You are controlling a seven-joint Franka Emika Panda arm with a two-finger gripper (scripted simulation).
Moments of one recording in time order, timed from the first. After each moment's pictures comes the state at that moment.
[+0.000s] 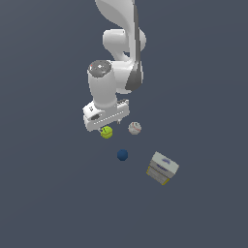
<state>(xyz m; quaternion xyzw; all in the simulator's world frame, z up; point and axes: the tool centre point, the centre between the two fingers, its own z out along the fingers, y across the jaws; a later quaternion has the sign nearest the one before) -0.060 -0.069 0.136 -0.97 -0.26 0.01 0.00</state>
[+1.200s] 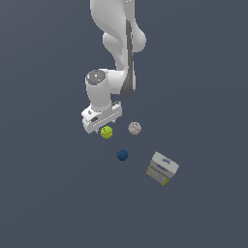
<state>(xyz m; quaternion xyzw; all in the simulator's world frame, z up) -0.094 -0.096 0.086 -0.95 -0.33 0.00 0.00</state>
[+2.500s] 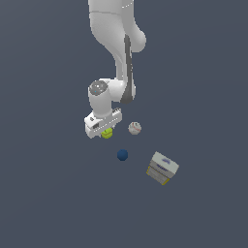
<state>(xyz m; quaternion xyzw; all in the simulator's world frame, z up) -0.095 -0.097 0.042 -0.95 -0.33 0.00 0.00</state>
